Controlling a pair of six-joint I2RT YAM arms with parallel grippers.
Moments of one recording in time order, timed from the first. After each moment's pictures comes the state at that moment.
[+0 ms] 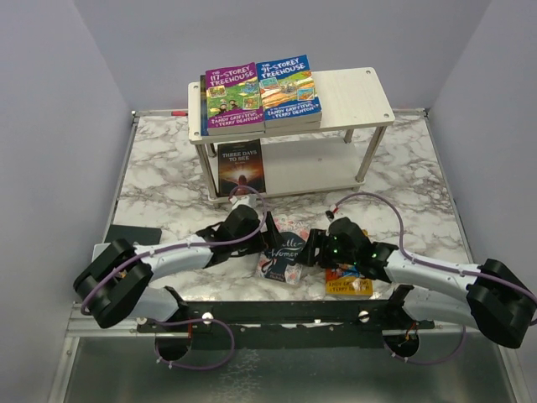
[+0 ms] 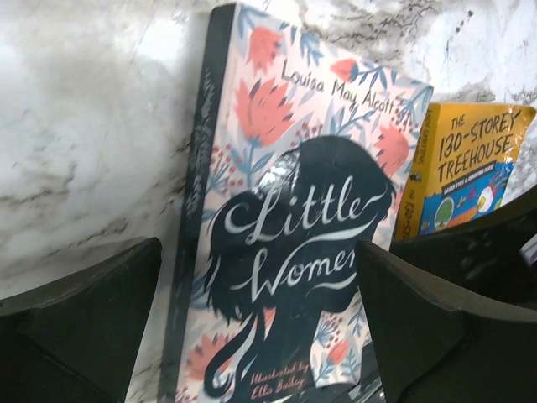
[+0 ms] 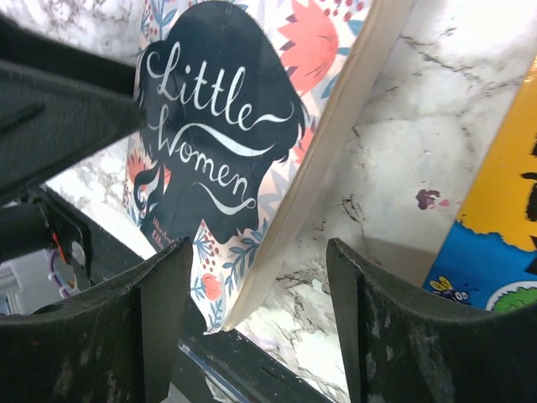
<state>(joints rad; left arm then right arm) -0.81 1.36 0.54 0.08 0.01 -0.95 0.84 1.12 0.38 0.01 -0.11 0.87</state>
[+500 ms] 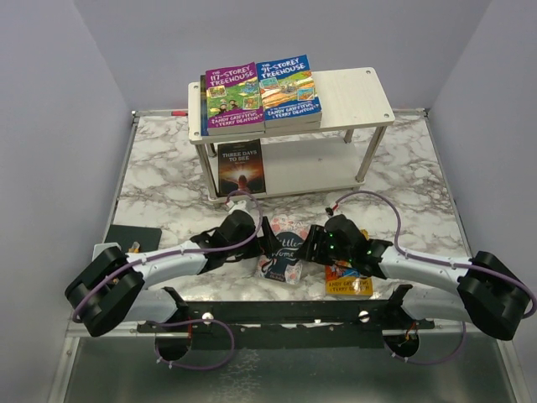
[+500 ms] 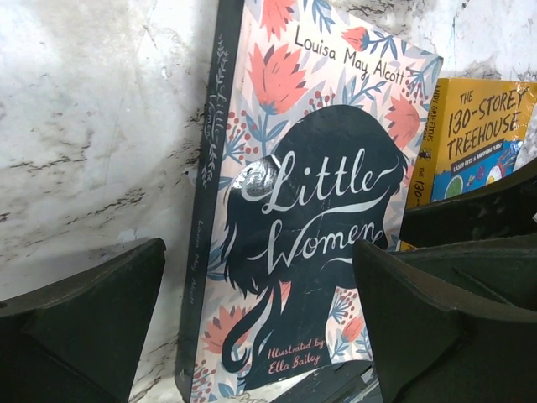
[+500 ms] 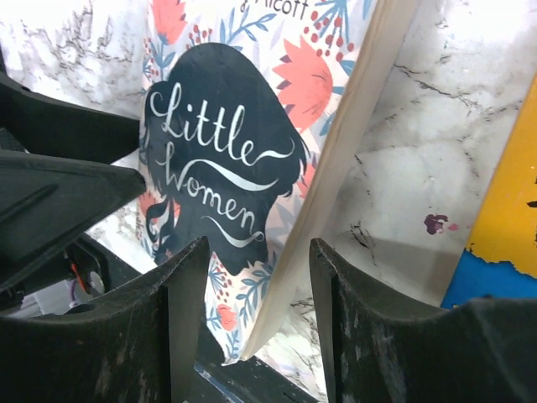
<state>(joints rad) -0.82 1.26 0.46 0.06 0.02 -0.94 0.84 1.18 0.41 0.03 -0.04 0.95</state>
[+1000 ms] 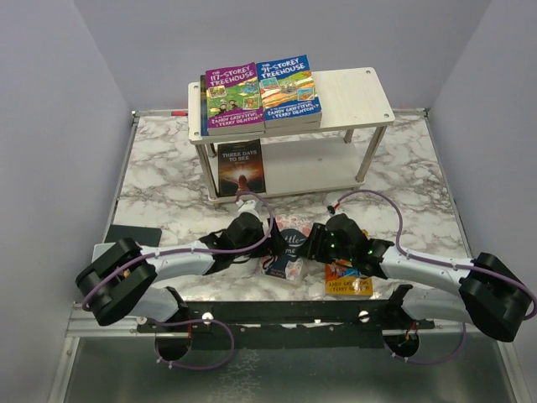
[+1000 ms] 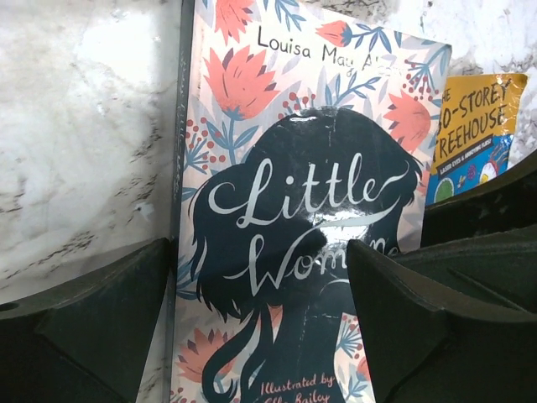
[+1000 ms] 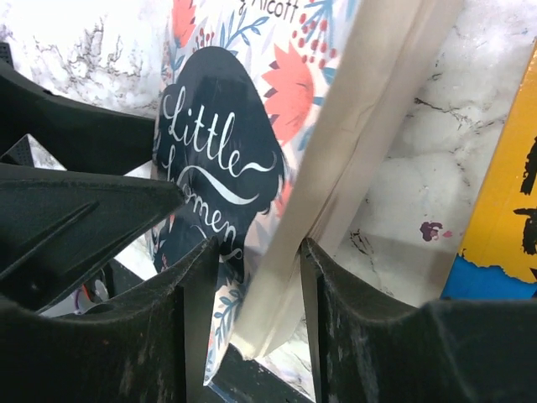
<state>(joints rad) -0.88 1.36 0.46 0.20 -0.01 -0.90 0.84 1.18 0.42 0.05 -0.04 0.97</state>
